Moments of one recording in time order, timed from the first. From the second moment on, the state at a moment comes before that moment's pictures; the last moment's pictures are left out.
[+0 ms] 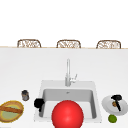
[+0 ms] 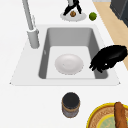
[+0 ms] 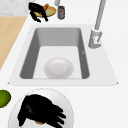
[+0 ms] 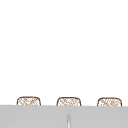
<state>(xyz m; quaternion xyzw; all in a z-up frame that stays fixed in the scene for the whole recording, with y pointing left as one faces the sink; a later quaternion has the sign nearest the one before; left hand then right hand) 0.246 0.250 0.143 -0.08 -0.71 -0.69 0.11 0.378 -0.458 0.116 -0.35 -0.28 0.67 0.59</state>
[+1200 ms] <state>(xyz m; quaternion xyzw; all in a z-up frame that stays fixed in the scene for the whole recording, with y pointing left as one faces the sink) 0.246 0.250 0.143 -0.08 -0.71 -0.69 0.11 0.386 -0.449 0.110 -0.40 -0.35 0.65 0.55</state>
